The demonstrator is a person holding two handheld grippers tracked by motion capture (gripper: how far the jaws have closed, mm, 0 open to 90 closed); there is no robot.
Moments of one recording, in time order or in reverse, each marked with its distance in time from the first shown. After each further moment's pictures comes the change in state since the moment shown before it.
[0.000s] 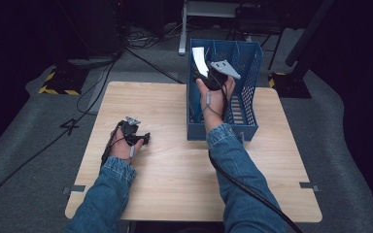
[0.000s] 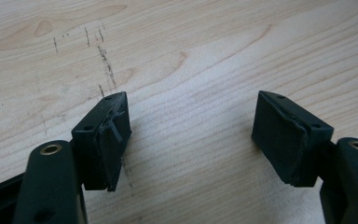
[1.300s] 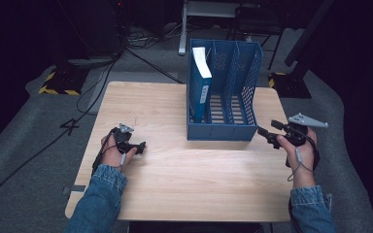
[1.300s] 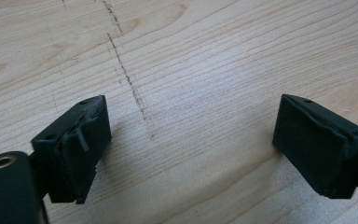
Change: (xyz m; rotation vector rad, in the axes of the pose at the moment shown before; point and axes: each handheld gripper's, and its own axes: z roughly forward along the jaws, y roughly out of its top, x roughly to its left) left arm 0.007 -0.022 -0.020 0.033 -0.037 0.024; right arm -0.158 -0.068 -0.219 0.393 0.104 0.045
